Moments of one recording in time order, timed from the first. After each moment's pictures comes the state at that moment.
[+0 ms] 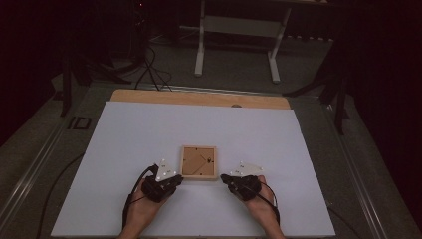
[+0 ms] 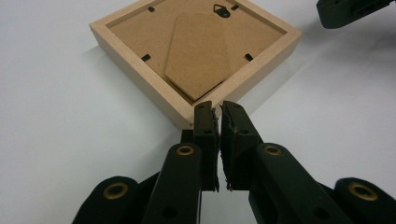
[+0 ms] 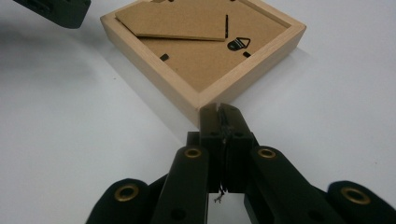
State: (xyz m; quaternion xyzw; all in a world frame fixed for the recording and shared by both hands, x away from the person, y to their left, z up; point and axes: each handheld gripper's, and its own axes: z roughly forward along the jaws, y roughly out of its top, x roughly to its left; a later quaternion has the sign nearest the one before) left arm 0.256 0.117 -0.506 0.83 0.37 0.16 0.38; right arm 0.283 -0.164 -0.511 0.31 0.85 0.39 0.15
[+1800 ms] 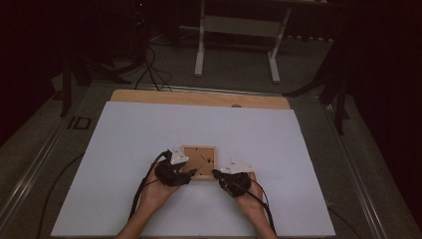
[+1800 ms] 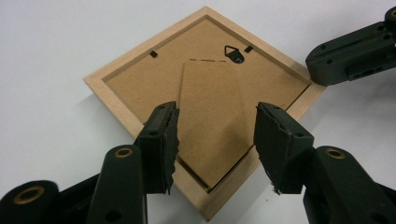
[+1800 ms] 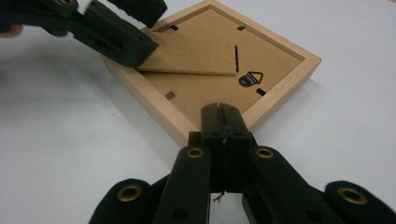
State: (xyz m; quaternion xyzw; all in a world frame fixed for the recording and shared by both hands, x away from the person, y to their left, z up) left arm 0.302 0.089 -0.504 0.84 0.37 0.16 0.37; right arm 0.292 -0.138 -0.517 0.31 0.84 0.41 0.17
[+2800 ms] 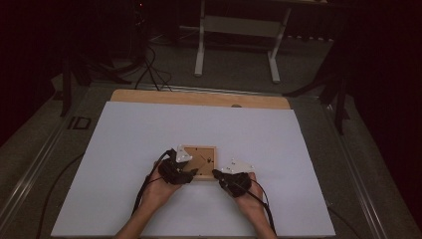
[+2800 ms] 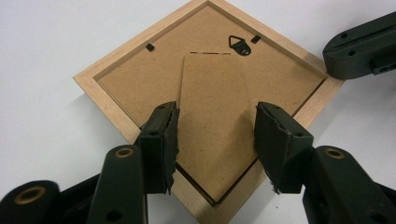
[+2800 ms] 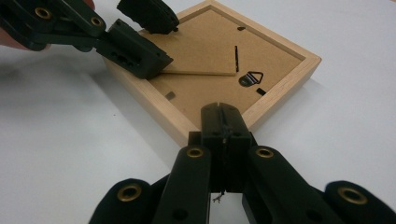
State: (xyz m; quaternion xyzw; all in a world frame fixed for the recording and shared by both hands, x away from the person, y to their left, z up) left arm 0.310 0.083 -0.508 0.85 0.36 0.16 0.35; right arm 0.292 -0.139 -0.517 0.31 0.84 0.41 0.17
